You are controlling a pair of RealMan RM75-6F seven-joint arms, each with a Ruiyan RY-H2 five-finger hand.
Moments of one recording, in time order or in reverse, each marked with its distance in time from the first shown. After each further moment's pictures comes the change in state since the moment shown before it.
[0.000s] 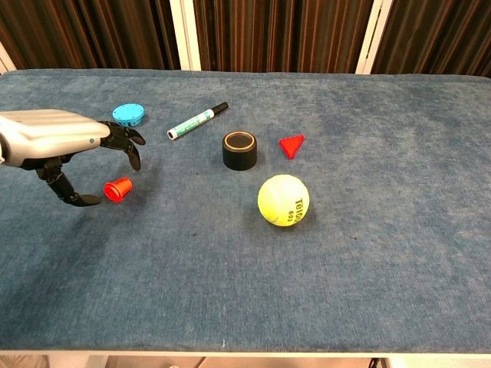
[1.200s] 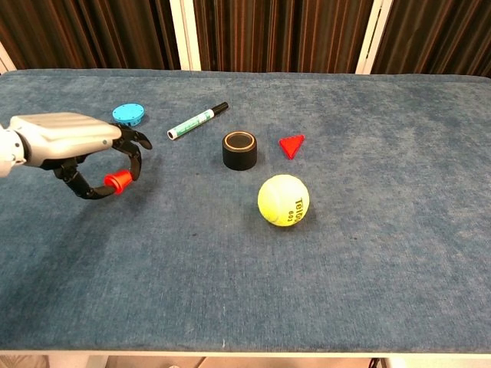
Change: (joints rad) left arm -0.056 -0.045 0.036 0.090 0.005 0.010 -0.078; right arm 0.000 -0.001 0.002 -0.006 0.014 -0.005 -0.014
